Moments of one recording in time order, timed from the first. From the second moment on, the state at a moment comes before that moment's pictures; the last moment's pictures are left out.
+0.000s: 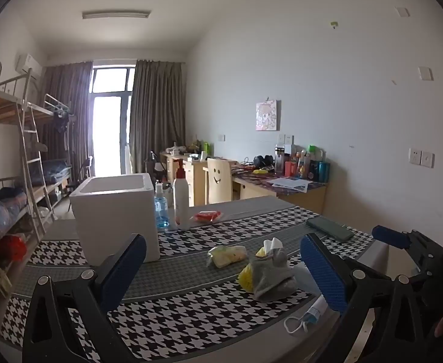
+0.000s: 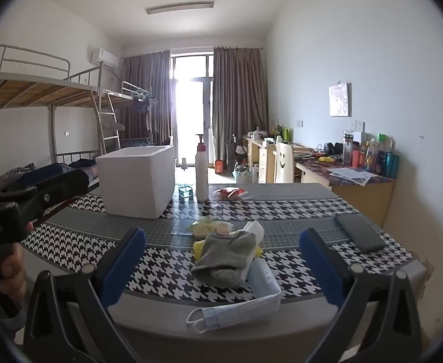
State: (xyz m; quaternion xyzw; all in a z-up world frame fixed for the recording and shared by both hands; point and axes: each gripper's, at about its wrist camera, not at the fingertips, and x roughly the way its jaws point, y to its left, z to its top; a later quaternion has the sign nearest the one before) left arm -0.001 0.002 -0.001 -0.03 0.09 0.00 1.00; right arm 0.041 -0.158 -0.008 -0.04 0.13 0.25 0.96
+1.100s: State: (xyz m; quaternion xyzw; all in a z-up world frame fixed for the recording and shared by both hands) left arm 0.002 0.001 -0.003 -0.03 0.12 -0.01 0.99; right arm 0.042 -0.158 -0.007 -0.04 0.12 0.25 0.96
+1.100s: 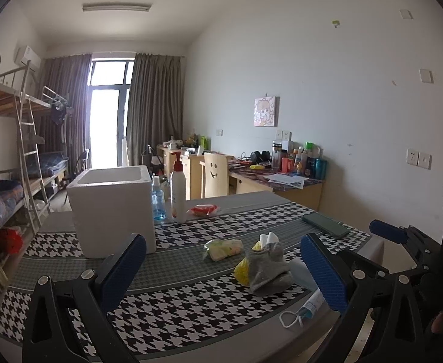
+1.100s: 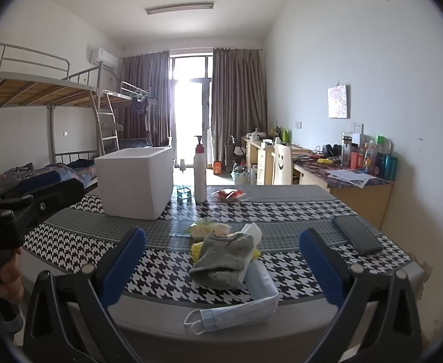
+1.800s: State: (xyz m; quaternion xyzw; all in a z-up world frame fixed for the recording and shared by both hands) left arm 0.001 -0.002 -0.006 -0.03 0.12 -0.02 0.99; right arm 0.040 -0.163 -0.005 -0.04 0.12 0.25 0.96
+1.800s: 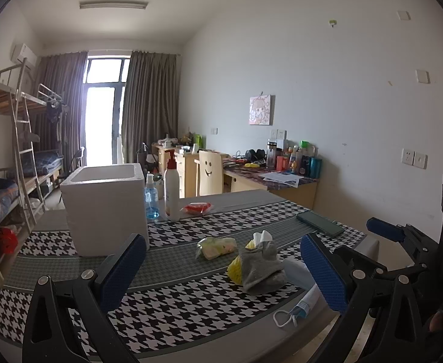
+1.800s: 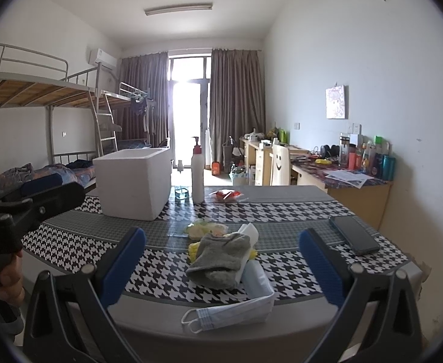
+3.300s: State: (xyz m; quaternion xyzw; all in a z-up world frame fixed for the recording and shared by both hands) left arm 0.095 -0.029 -0.053 -0.01 0.24 -0.05 0.97; right arm 0.098 -0.187 -0.040 -0.03 0.23 0.20 0.95
